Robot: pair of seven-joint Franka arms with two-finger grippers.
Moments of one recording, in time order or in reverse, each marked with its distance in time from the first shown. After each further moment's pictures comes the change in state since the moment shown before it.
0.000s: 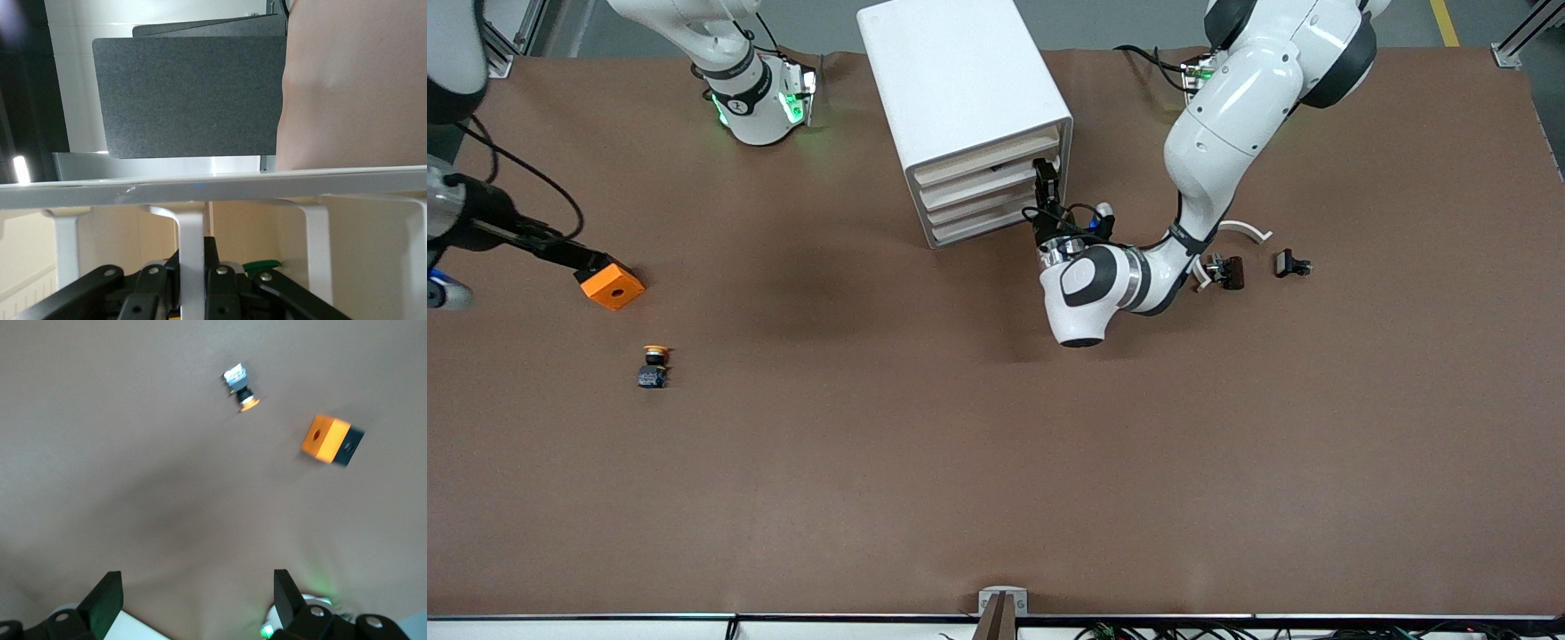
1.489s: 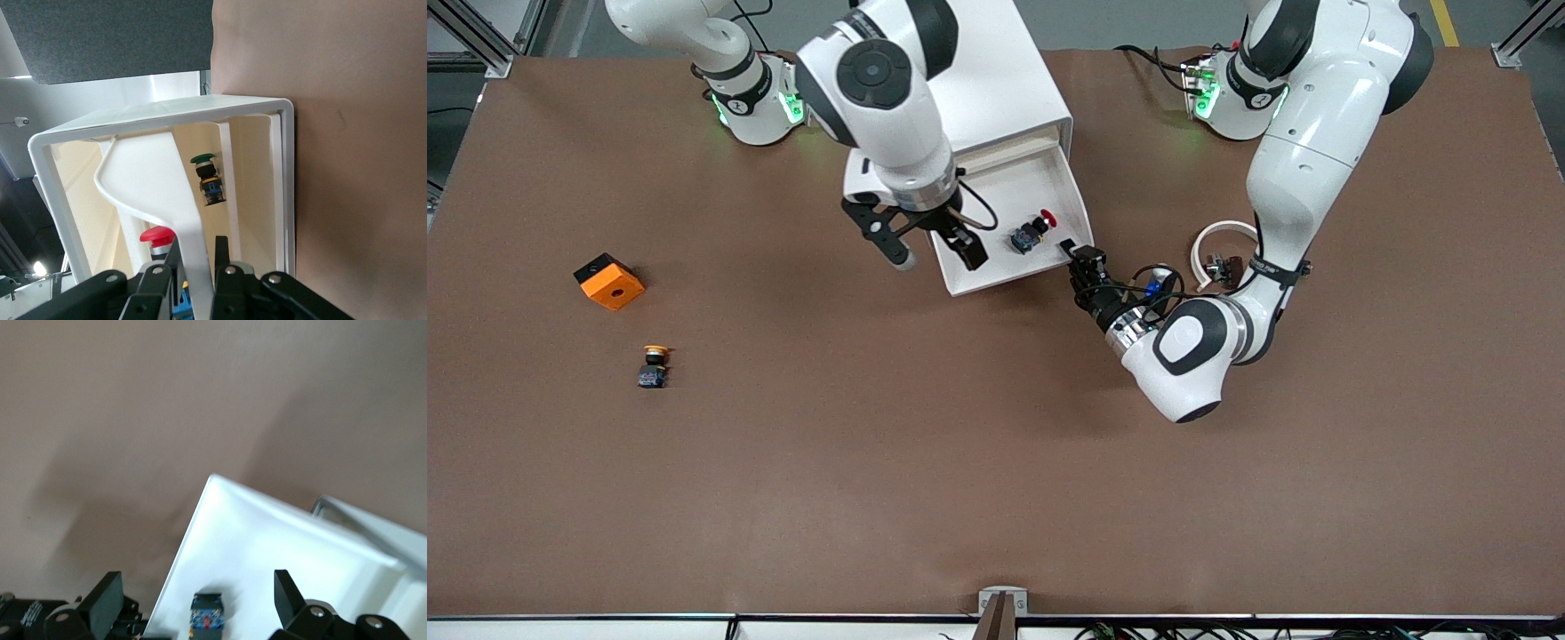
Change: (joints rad) left arm 0.199 0.010 0.034 0.174 -0.008 0.102 0.001; right arm 0.746 0.251 0.010 0.000 0.074 0.544 1.065
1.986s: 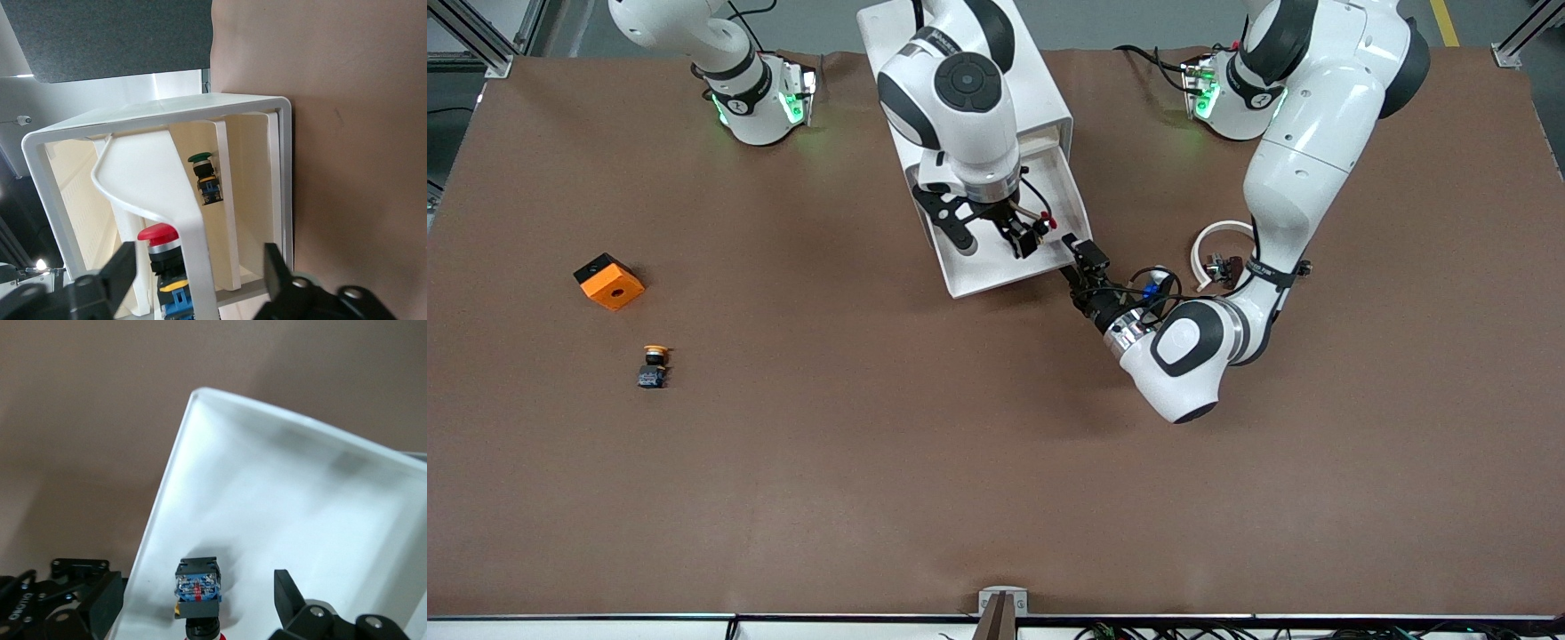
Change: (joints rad) left arm -0.001 0.010 -0.001 0.004 -0.005 0.001 0.002; right arm 0.110 0.102 -0.001 0.010 0.000 0.052 0.122
